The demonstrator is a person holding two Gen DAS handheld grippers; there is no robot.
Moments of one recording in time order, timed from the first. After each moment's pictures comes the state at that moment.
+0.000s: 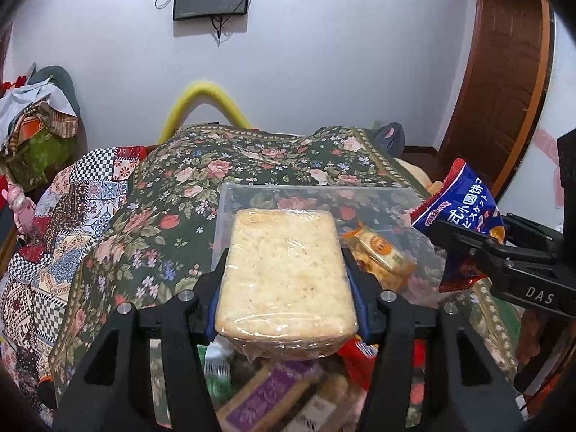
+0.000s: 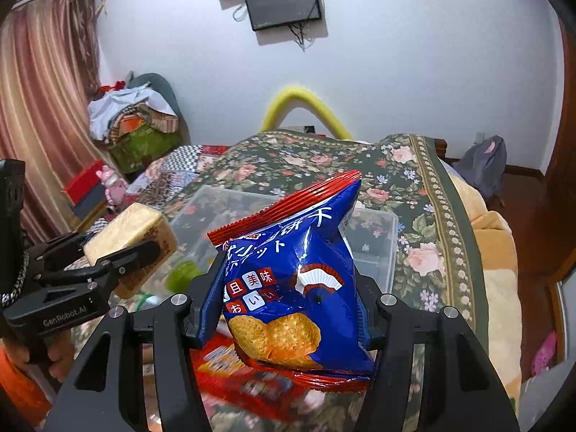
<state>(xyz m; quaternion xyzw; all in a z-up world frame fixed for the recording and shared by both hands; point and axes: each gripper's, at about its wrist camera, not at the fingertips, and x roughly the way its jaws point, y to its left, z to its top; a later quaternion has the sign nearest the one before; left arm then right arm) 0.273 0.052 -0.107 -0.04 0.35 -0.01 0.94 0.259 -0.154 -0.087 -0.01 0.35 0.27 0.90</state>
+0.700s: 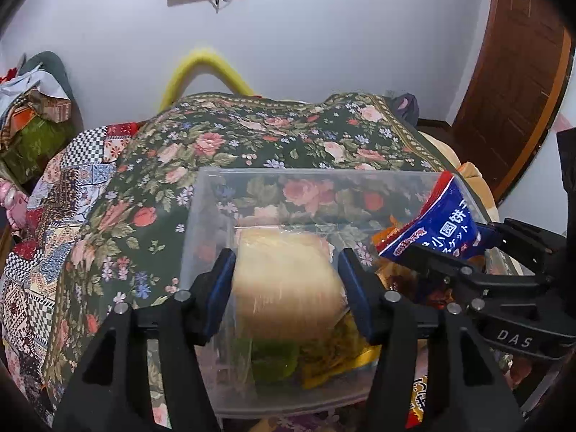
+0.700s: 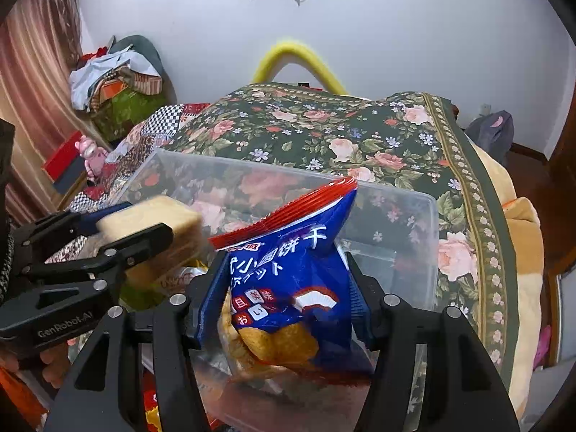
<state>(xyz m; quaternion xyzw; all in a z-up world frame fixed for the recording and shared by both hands) 0.338 0.053 -0.147 -0.03 0.41 0.00 0.91 0.302 -0.131 -0.126 -0.04 0.42 0.26 0.87</state>
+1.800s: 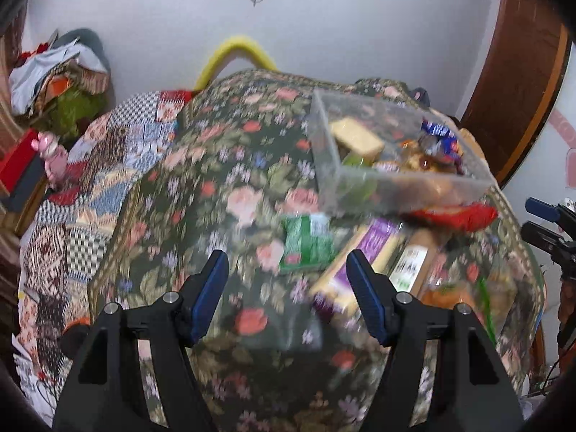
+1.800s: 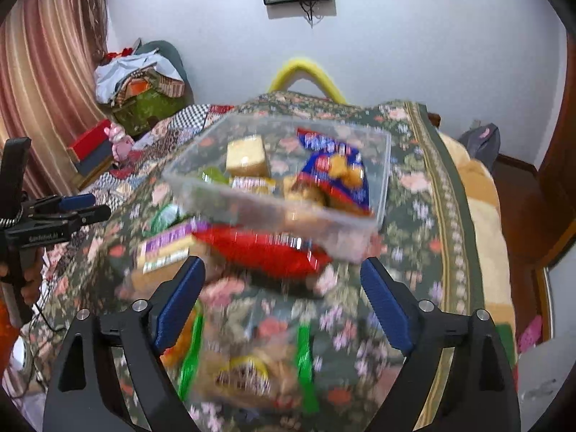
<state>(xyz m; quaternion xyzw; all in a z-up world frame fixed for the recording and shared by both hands) 0.157 0.134 -0.145 -0.05 0.43 0.03 0.90 0.164 -0.177 -0.113 -0.05 0.39 0.27 0.88</state>
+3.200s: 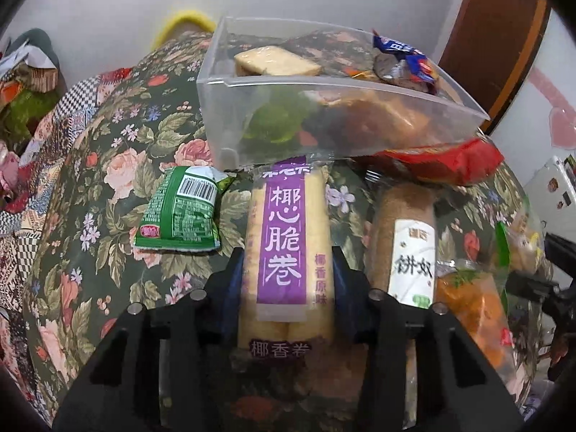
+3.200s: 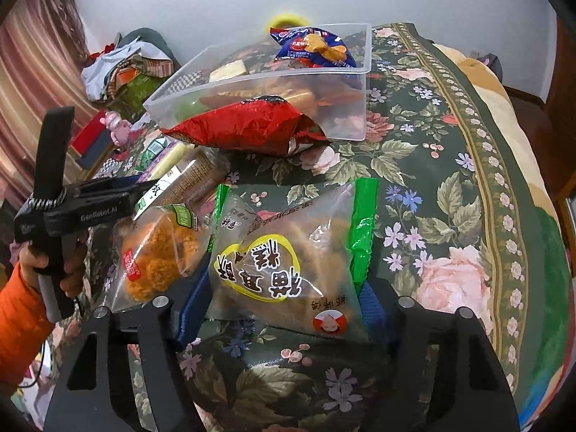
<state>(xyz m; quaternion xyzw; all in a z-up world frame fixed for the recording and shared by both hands) 0.200 0.059 -0.216 -0.03 0.47 -0.05 0.88 0.137 -0.203 -0.176 0.01 0.47 0.27 0.84</state>
